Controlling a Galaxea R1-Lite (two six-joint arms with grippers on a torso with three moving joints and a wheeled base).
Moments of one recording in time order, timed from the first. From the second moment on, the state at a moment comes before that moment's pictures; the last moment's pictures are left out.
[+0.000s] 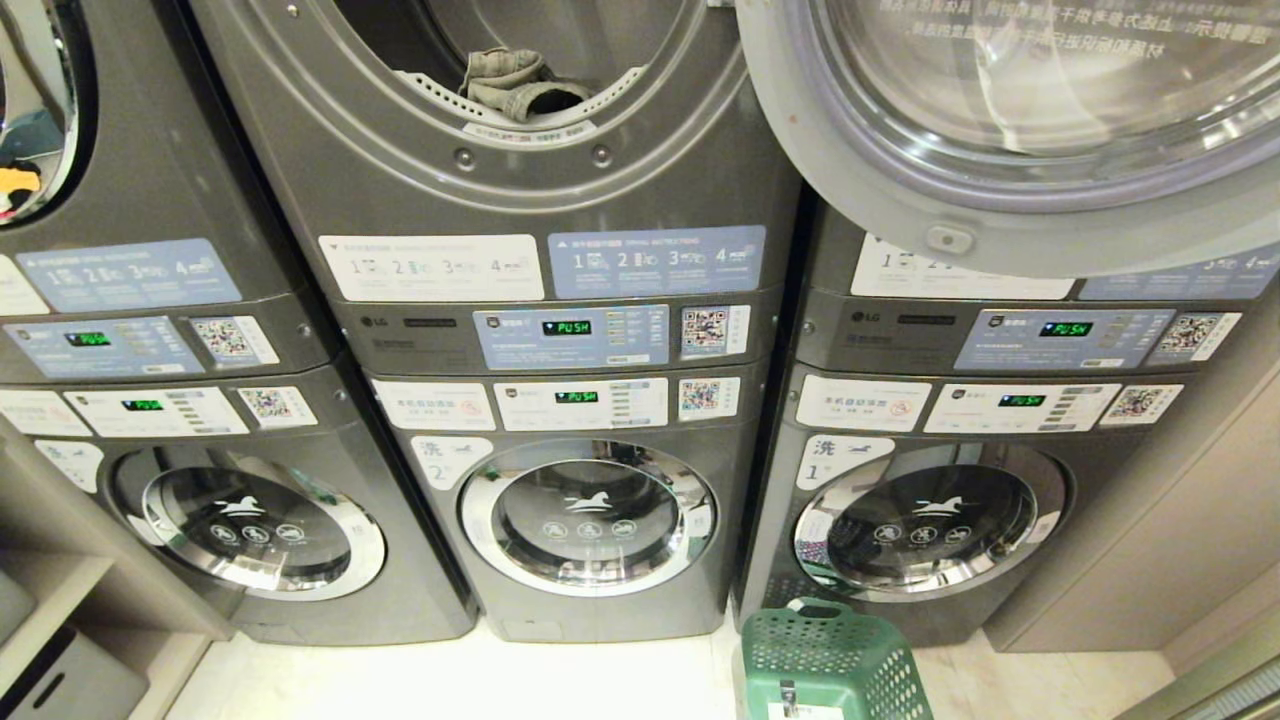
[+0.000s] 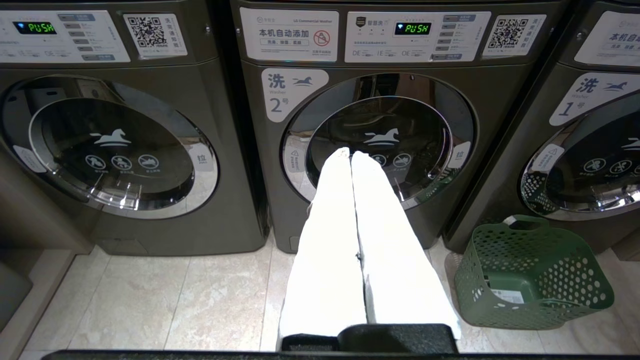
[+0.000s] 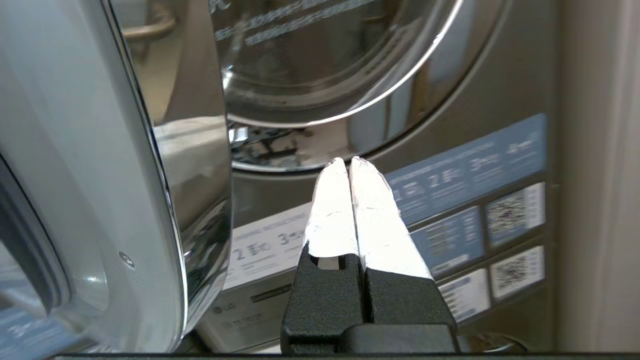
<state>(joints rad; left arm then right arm) 0.00 0.00 0.00 0.00 0.00 0.01 -0.50 1.38 -0.74 -1.06 0.18 0.44</state>
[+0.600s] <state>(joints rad) 0.00 0.00 0.00 0.00 0.00 0.01 -0.49 1.41 -0.64 -1.33 0.44 0.50</state>
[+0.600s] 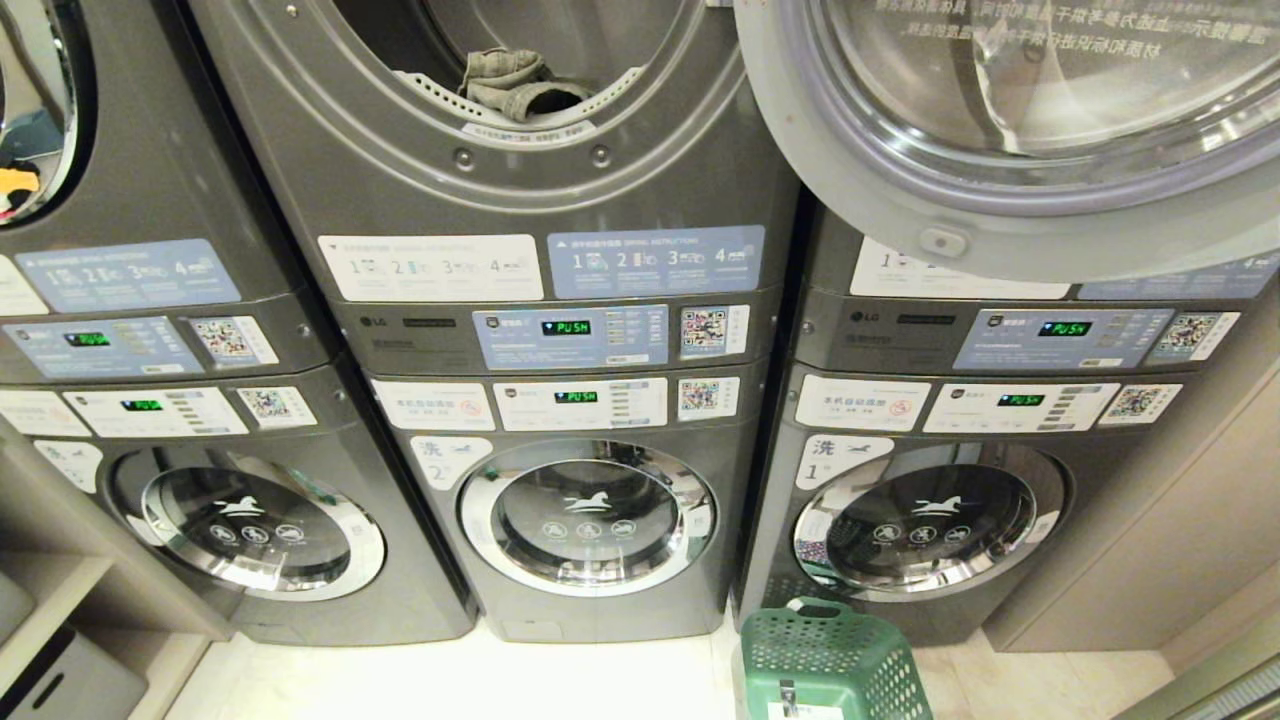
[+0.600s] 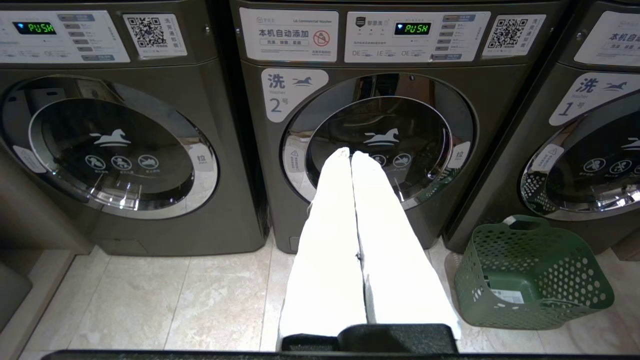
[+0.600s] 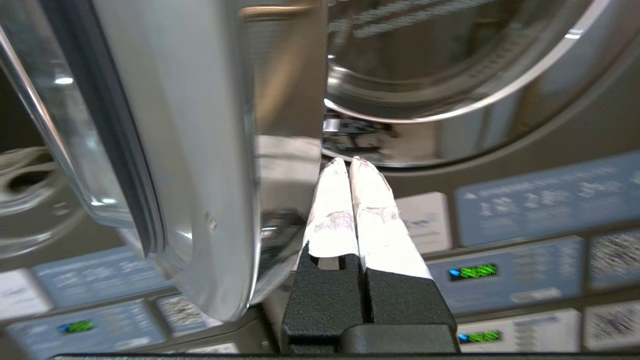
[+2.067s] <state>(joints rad) 0.00 0.00 0.00 0.00 0.00 0.01 0.05 1.15 -0.62 -1.12 0.80 0.61</state>
